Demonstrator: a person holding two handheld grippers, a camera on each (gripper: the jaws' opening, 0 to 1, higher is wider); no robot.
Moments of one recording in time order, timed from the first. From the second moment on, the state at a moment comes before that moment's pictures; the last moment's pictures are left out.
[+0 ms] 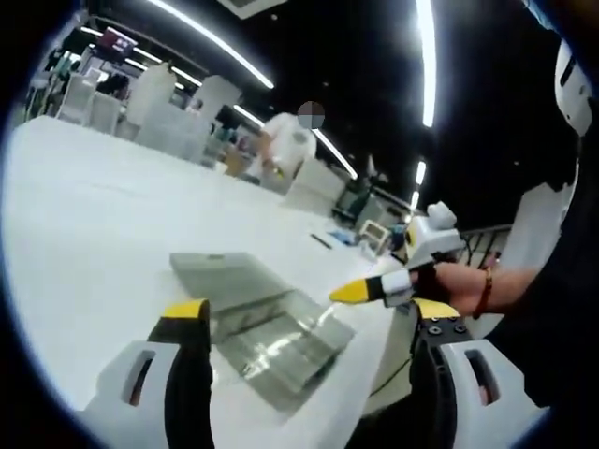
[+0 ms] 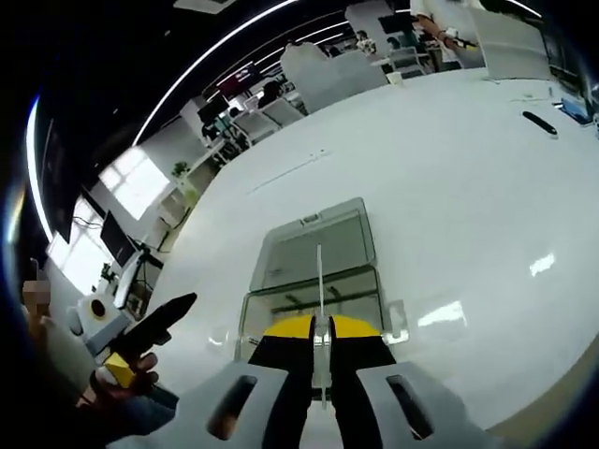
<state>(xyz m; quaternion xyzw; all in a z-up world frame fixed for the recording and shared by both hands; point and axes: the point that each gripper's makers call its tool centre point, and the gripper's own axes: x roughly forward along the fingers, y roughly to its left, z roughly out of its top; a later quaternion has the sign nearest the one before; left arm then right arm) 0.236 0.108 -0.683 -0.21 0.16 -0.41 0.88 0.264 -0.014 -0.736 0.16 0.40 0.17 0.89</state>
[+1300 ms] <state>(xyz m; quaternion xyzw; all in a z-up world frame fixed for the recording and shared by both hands) 0.242 0.124 -0.685 -0.22 0.17 -0.40 0.88 0.270 -0.009 -0.755 0.08 0.43 0.17 0.89</state>
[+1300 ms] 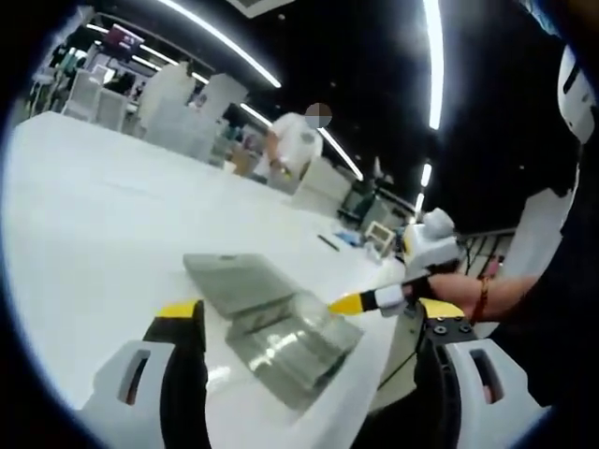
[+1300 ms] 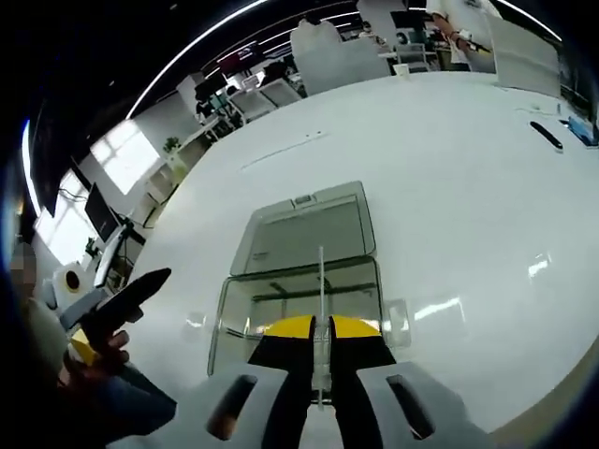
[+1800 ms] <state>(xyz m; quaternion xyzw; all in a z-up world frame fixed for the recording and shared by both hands) 0.244 0.125 -0.691 -0.22 0.19 -0.40 0.87 0.267 -0.004 -0.758 0.08 0.45 0.17 0.87</state>
